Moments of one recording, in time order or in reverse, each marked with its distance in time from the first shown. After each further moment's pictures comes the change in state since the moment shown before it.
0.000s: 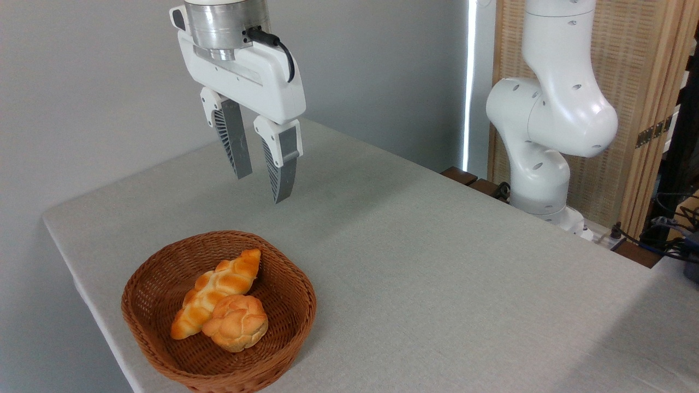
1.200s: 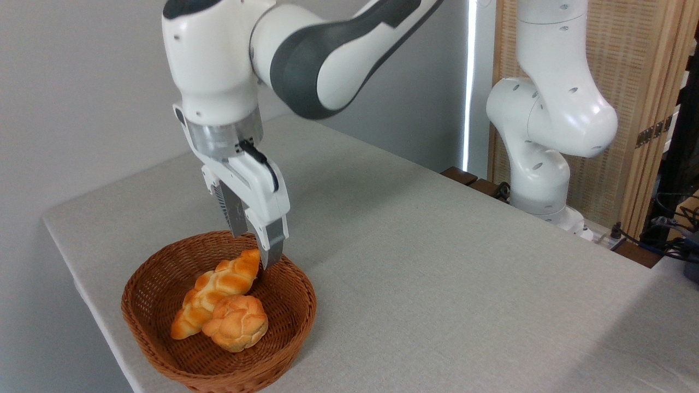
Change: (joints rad) arm -0.008 0.115 -0.006 -0.166 -0.099 0.234 0.117
